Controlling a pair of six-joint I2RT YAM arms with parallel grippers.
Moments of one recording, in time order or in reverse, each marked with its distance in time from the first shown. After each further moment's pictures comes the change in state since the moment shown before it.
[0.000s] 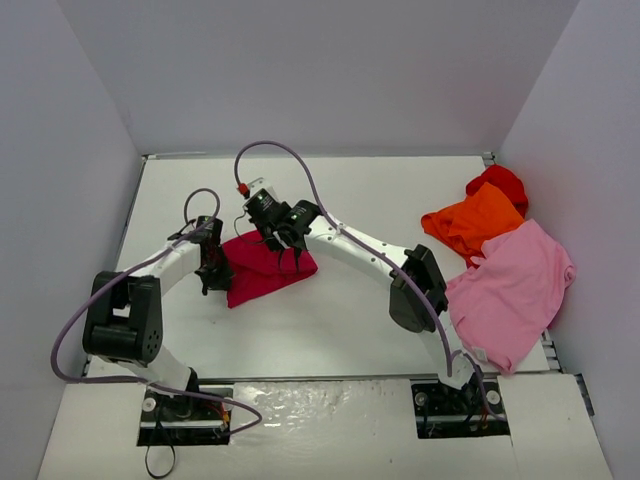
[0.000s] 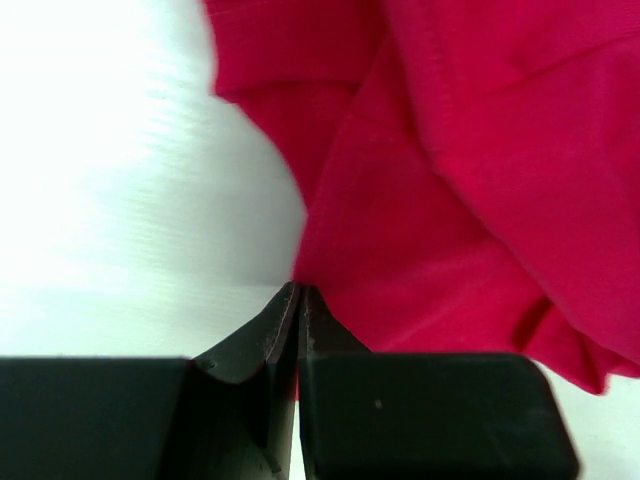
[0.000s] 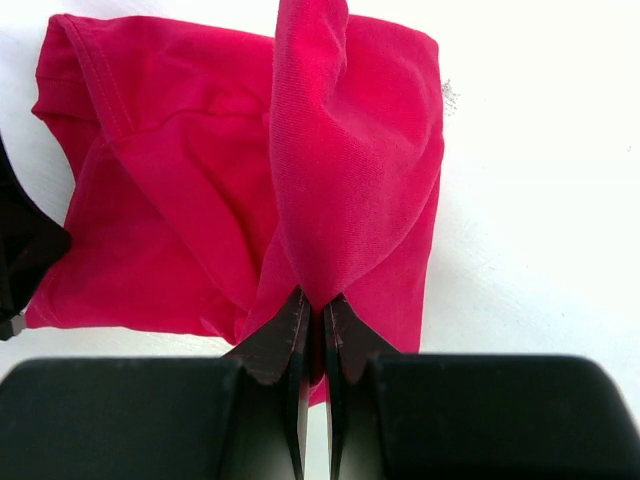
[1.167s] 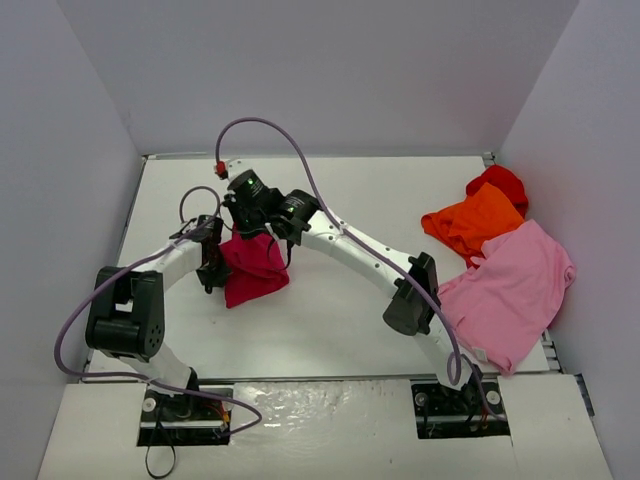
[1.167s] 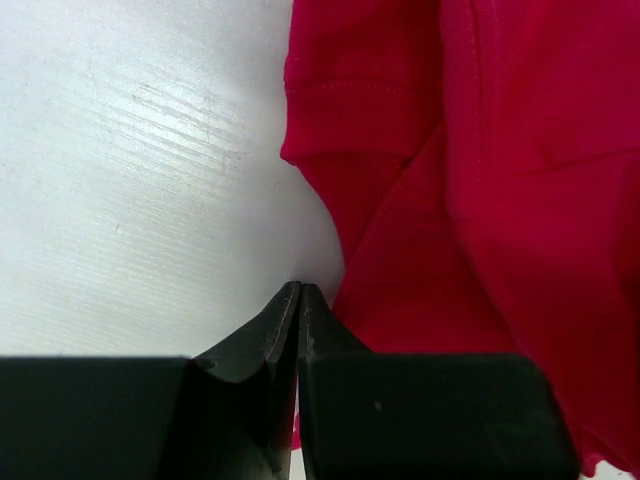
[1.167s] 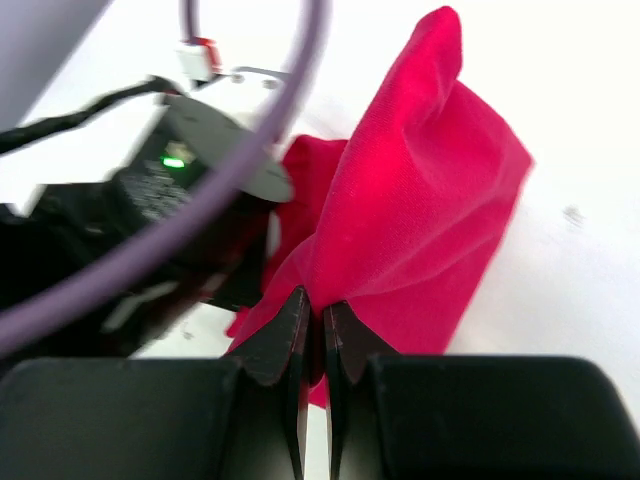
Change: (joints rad) left arm 0.001 0.036 0.006 0.039 -0.139 -0.026; right arm 0.052 0.040 0.272 -0.001 -0.165 0.047
